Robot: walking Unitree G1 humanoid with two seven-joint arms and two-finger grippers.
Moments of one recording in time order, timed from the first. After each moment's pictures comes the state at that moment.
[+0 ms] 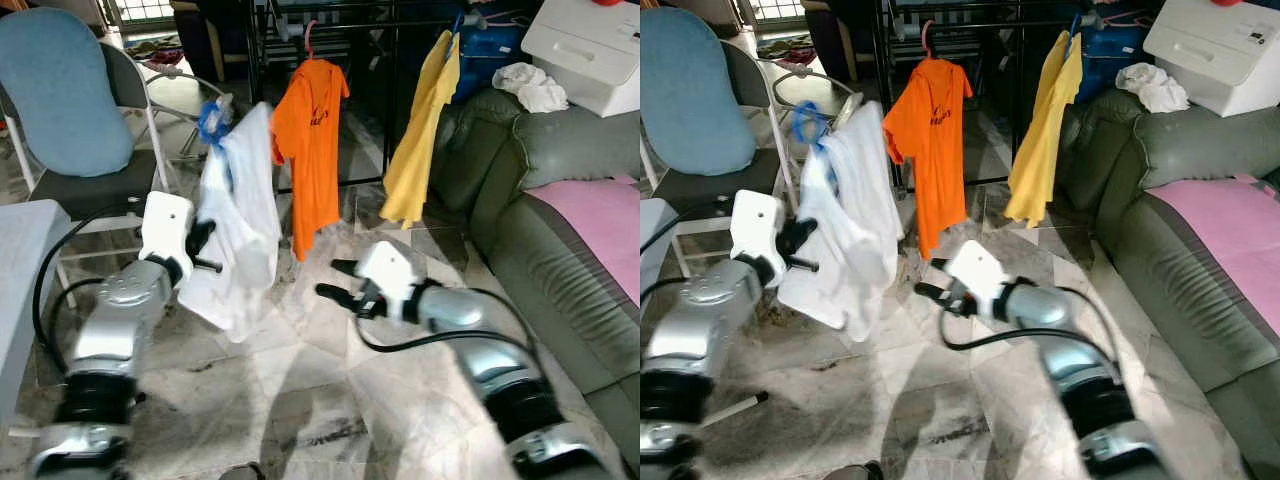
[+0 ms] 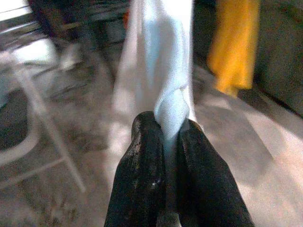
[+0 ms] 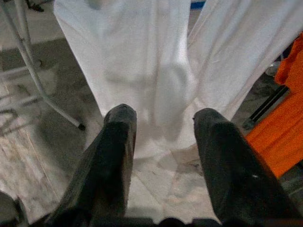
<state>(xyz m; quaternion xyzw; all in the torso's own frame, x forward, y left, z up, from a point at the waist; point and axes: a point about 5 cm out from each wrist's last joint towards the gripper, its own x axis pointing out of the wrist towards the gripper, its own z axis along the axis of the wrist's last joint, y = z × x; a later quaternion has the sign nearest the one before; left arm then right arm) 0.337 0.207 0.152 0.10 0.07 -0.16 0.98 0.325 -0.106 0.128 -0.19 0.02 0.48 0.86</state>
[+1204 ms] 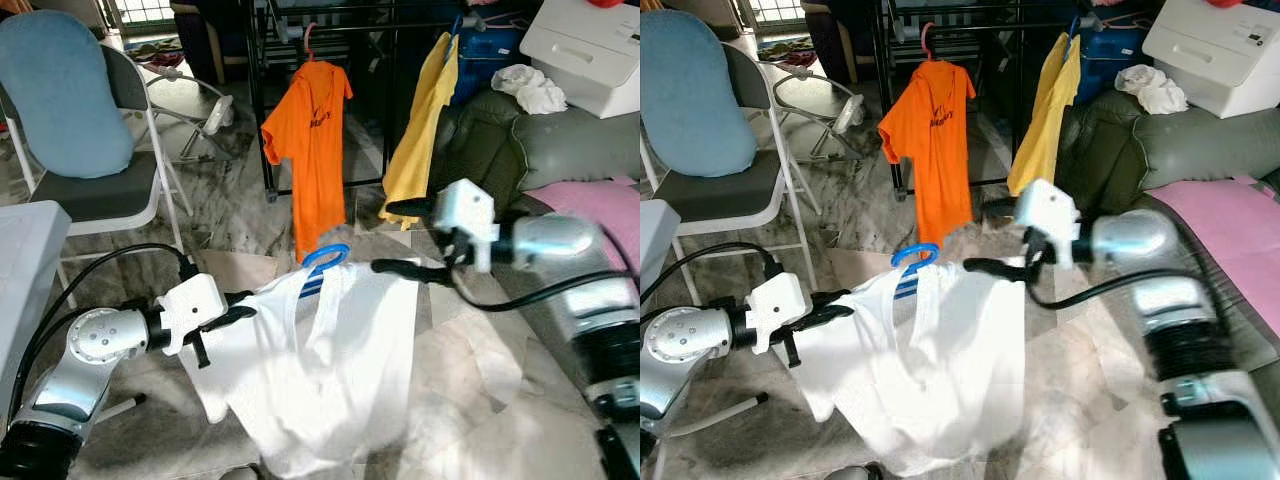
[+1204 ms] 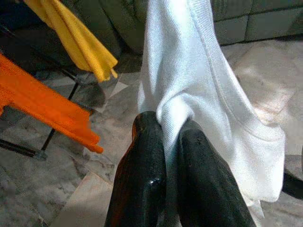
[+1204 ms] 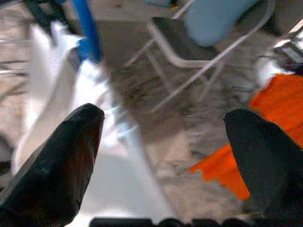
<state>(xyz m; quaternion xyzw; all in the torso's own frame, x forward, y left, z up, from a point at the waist) 0.282 0.197 0.131 0.29 0.04 -0.47 0.83 0.336 -0.172 0.212 -0.26 0.02 0.56 0.78</state>
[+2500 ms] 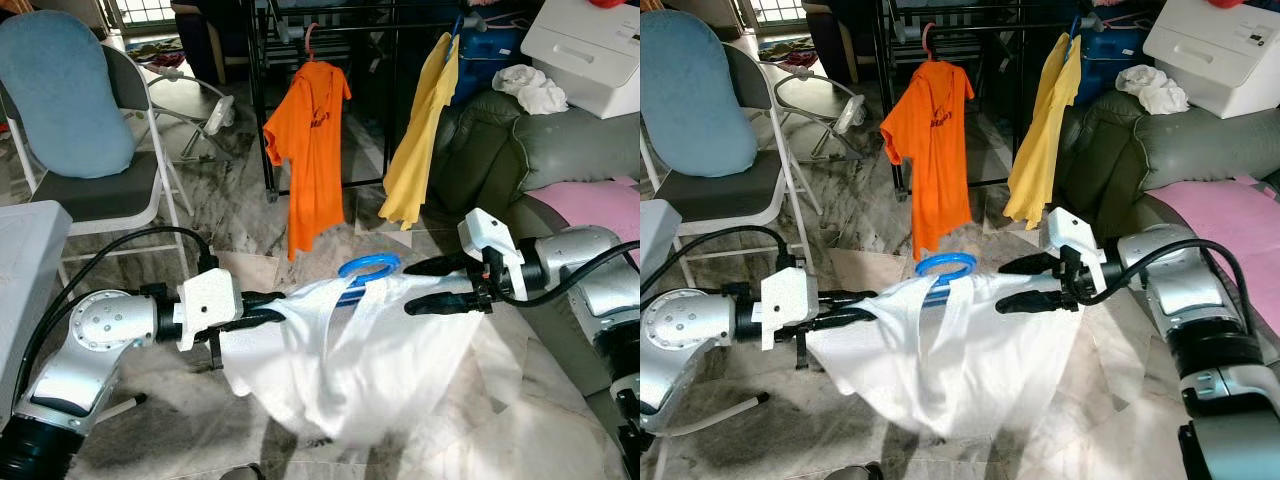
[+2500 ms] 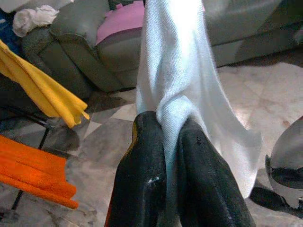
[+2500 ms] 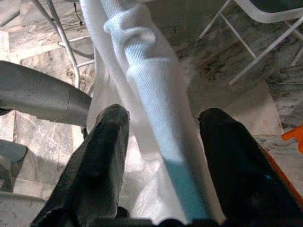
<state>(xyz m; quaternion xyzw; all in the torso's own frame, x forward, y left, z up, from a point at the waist) 0.270 0.170 0.161 0.27 0.00 -0.57 0.78 0.327 -0.199 0.184 -0.19 0.16 0.65 0.72</state>
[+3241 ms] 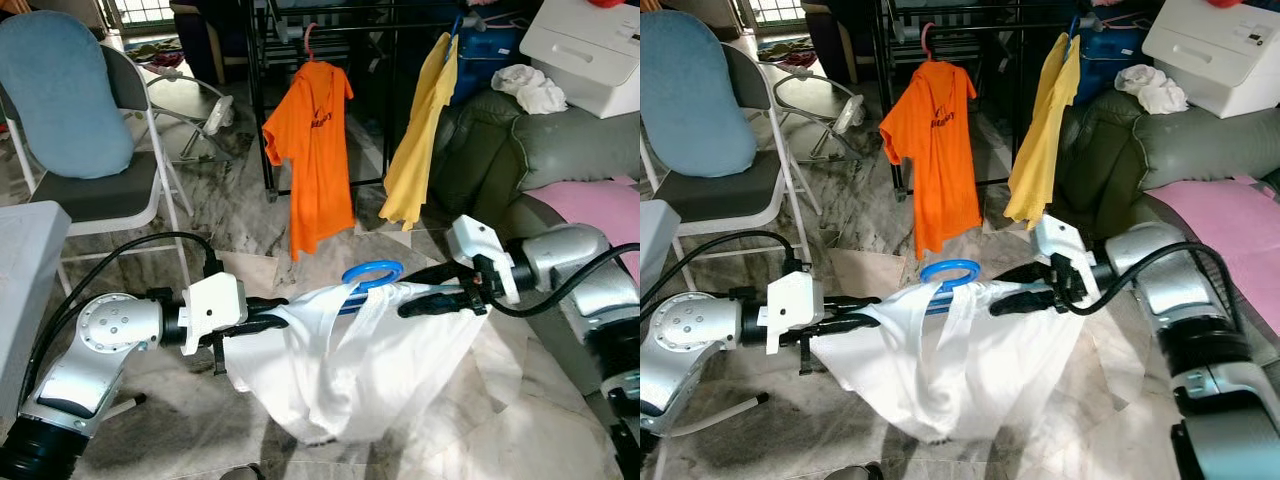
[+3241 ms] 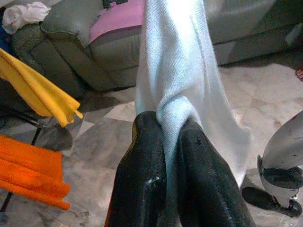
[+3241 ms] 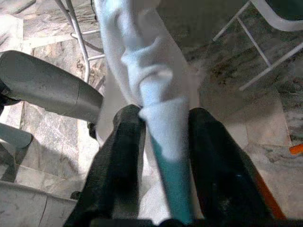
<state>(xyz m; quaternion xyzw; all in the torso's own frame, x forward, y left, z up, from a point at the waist) 0.269 0.165 0.156 0.27 0.01 -0.58 0.77 0.327 -0.188 0.186 -0.21 0.15 0.67 0.69</state>
